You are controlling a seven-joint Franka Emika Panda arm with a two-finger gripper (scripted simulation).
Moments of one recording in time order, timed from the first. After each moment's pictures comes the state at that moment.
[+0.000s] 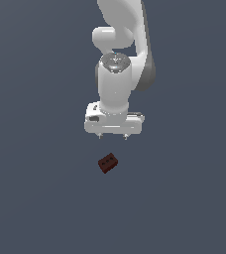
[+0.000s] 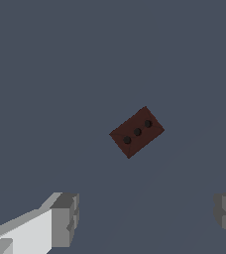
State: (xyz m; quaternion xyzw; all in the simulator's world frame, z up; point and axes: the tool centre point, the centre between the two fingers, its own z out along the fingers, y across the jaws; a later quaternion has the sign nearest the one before) arm 0.015 0.000 0.185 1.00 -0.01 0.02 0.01
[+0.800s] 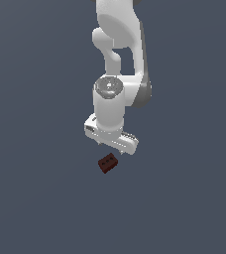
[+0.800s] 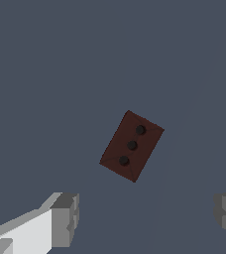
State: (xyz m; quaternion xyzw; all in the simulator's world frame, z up) arm 0.038 -0.010 0.139 0.98 -0.22 0.01 0.00
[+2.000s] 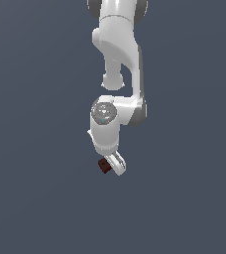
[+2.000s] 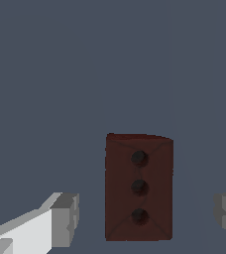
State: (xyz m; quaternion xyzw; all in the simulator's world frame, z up) arm 0.059 -0.024 0.078 0.89 -0.45 0.00 0.00
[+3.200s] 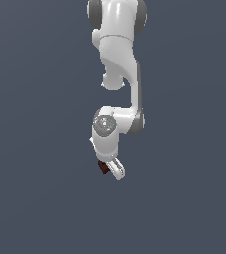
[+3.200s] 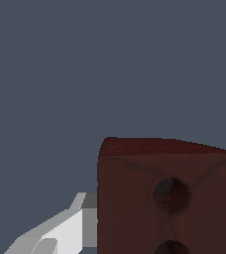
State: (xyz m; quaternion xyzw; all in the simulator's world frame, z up) arm 0.059 -0.024 0.027 0.89 -0.46 0.00 0.00
